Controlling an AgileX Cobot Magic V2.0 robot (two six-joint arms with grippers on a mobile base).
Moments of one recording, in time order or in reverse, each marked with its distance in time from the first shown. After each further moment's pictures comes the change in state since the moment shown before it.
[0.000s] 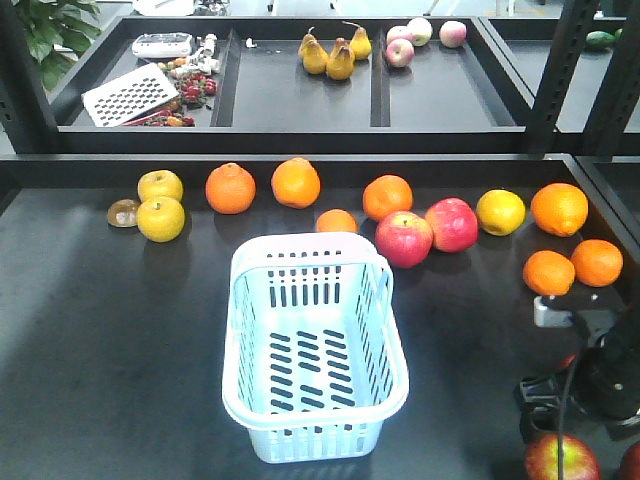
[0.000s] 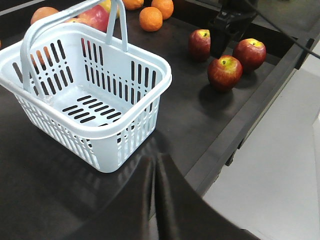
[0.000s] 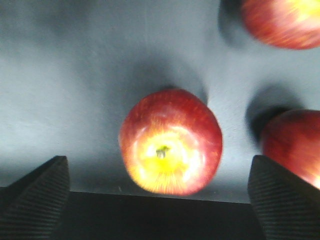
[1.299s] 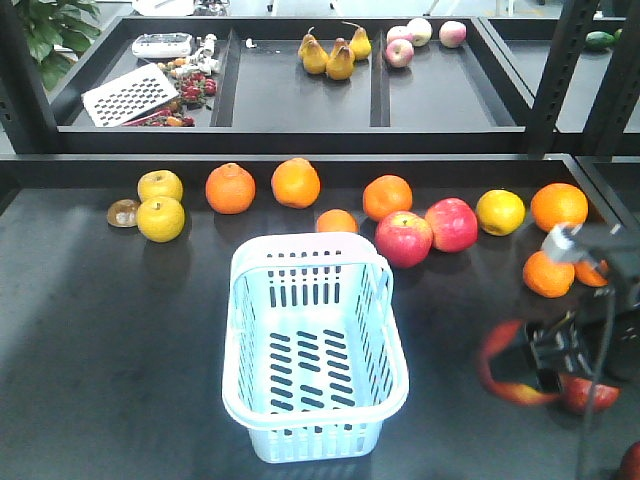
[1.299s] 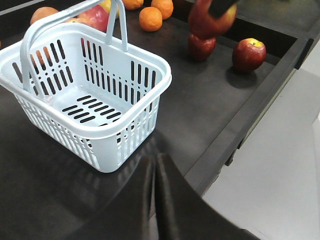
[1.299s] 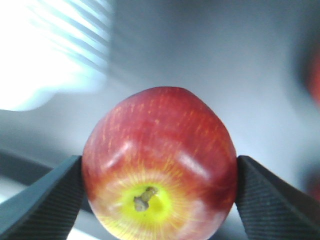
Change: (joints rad) left arm 0.000 0.000 0.000 0.000 0.001 0.000; right arm 0.007 -0.399 -0.004 0.441 0.087 -0.429
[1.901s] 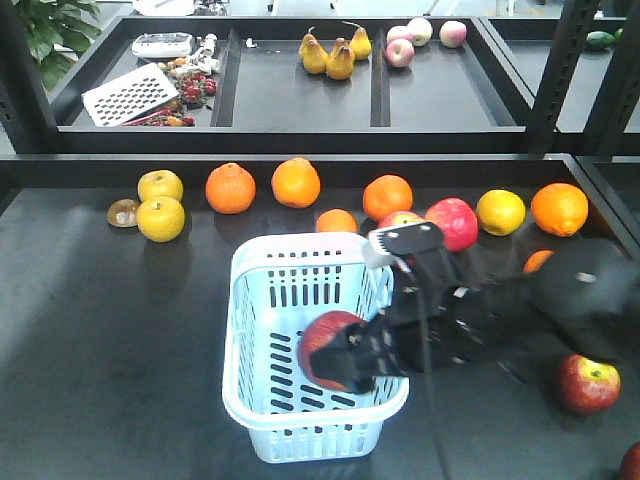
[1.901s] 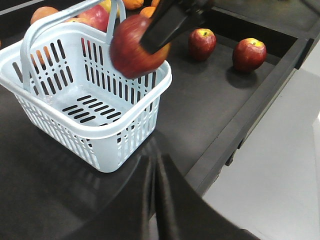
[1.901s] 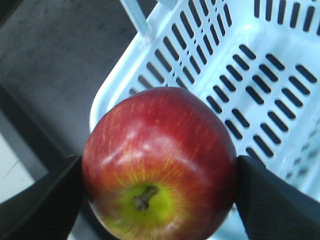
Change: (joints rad) left arm 0.000 0.000 0.000 0.000 0.000 0.000; right arm 0.461 0.276 -0.065 0.434 -0.361 -0.279
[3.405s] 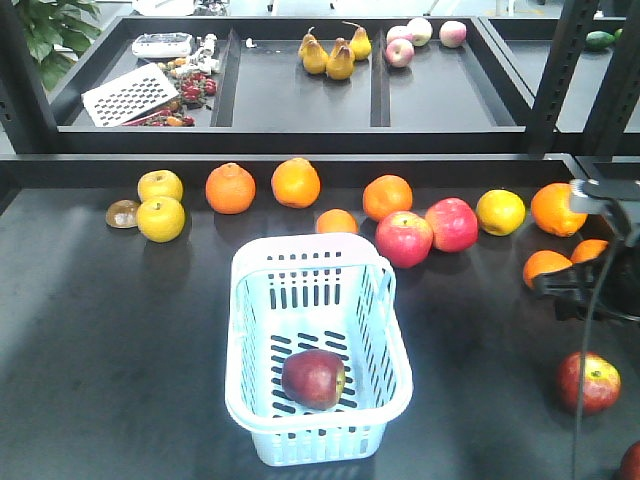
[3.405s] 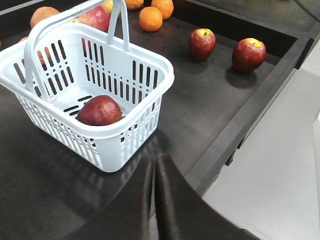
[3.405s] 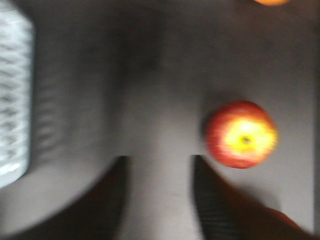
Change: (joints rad) left arm 0.000 0.000 0.000 0.000 0.000 0.000; right arm -0.538 -0.020 -0.125 -0.803 0.234 0.651
